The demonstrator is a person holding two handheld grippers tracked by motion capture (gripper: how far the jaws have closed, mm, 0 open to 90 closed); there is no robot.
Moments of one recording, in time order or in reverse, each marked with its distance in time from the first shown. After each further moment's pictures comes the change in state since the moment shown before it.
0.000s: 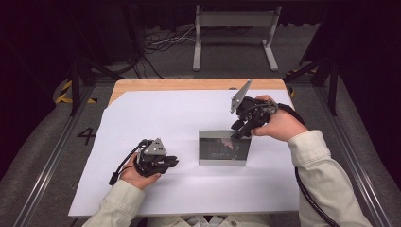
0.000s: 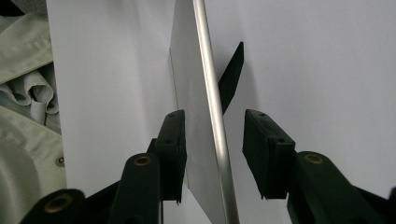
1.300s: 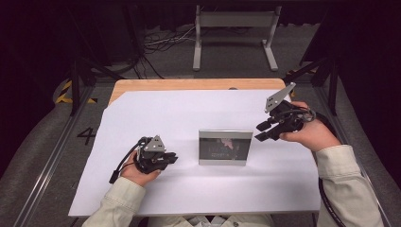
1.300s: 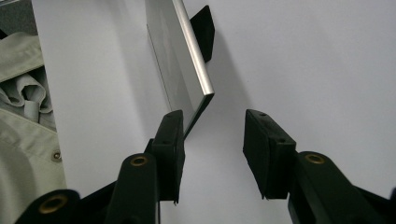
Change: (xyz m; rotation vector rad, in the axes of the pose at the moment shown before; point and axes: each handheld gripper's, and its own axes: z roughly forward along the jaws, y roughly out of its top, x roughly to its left) left arm 0.009 0.000 0.002 -0.009 0.039 -0.023; right arm 0.002 -0.080 -0.028 -0.138 -0.067 0.141
